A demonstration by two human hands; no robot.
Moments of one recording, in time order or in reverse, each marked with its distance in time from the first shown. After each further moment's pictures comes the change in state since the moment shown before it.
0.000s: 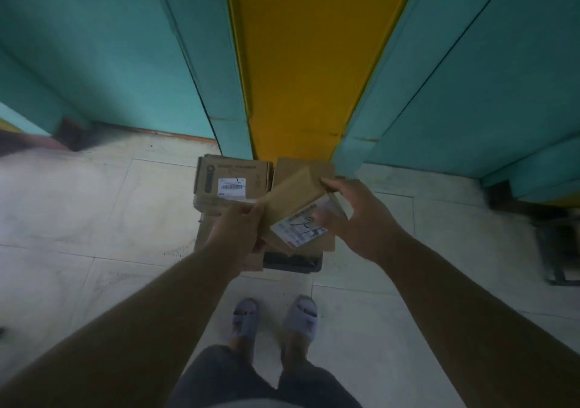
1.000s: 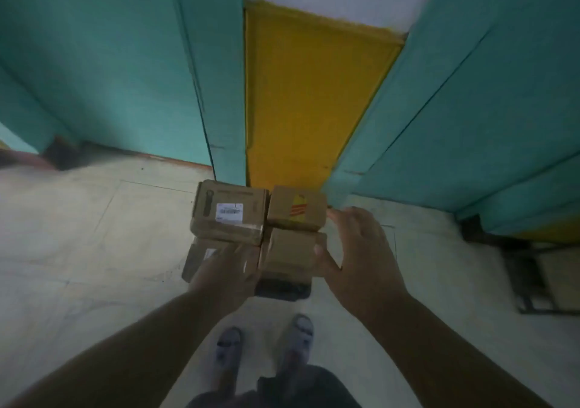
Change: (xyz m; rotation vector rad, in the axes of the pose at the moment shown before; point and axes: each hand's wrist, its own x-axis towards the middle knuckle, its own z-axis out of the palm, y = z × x) left_hand -0.012 -0.041 -0.039 0.928 0.000 0.475; right_hand -0.051 -0.052 0.014 -0.472 0.264 -0.046
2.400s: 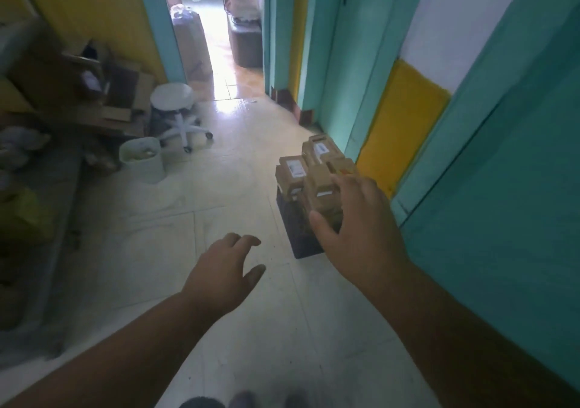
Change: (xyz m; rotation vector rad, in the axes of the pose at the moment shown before) left_hand -0.298 0.629 0.362 -0.135 0.805 -0.884; right_hand -0.247 0.429 -0.290 0.231 -0.139 -1.120
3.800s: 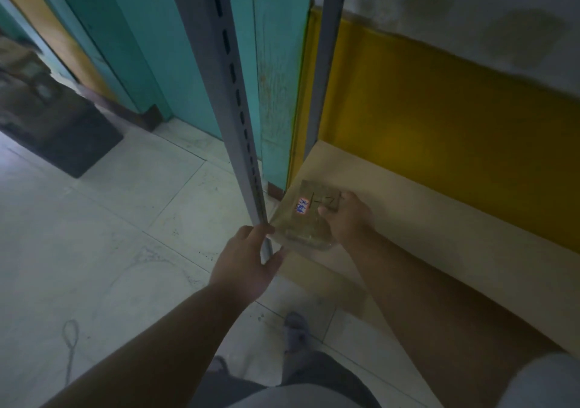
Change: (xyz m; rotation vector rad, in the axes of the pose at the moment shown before) left_hand -0.553 0.497 0.398 -0.120 -0.479 0.476; right_hand -0.783 0.449 -0.199 0.119 0.053 1.294
